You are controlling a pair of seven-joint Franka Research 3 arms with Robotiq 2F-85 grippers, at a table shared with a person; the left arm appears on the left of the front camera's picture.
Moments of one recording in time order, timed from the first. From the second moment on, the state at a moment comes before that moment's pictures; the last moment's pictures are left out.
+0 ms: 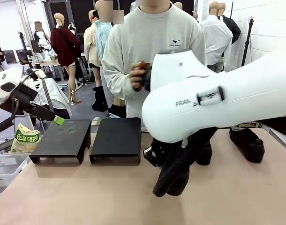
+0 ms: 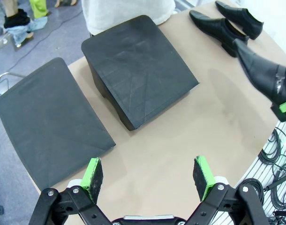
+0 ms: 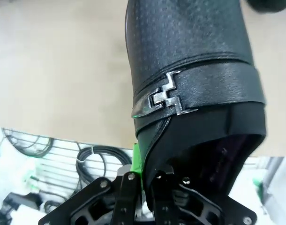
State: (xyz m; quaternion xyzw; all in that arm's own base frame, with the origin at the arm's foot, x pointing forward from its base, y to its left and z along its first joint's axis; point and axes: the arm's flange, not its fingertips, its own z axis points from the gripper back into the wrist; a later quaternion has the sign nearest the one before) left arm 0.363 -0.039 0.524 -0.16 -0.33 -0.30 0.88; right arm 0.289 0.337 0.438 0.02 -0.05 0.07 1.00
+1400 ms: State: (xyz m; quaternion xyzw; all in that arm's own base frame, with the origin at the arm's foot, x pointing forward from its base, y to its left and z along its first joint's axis) left arm 0.363 -0.039 0.524 -0.16 -0.33 -0.30 0.88; right arm 0.327 0.389 0.350 0.05 0.05 0.01 1.00
